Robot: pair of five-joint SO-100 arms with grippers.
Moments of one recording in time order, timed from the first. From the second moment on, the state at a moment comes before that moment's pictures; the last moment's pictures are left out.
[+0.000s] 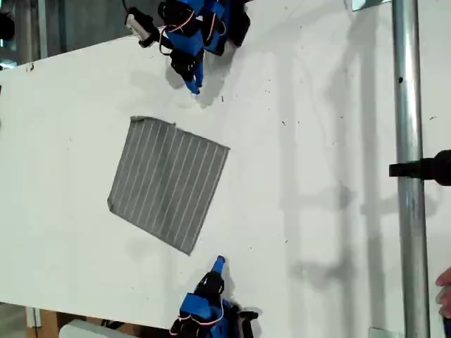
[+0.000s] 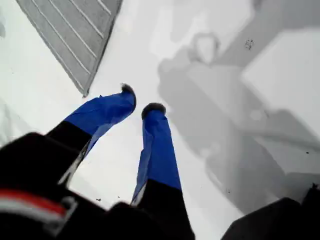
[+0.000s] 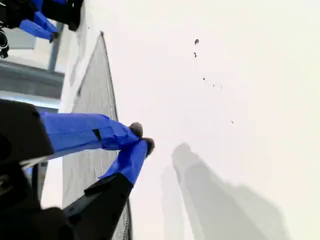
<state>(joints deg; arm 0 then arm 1) -5.7 199.0 178.4 73.7 -53.8 26.3 188.3 166.4 83.4 86.1</state>
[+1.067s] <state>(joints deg) -12.9 199.0 178.4 73.7 -80.3 26.3 188.3 166.4 83.4 86.1</state>
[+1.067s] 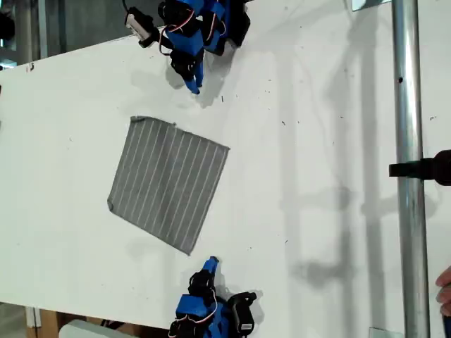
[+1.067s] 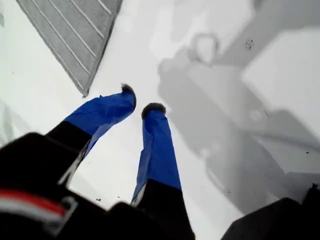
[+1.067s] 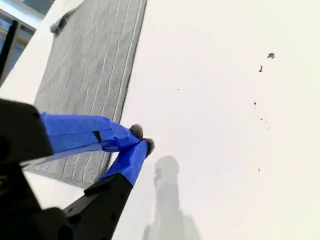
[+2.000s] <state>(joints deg) -9.2 199.0 178.4 73.7 -90.7 26.3 188.3 166.4 83.4 86.1</state>
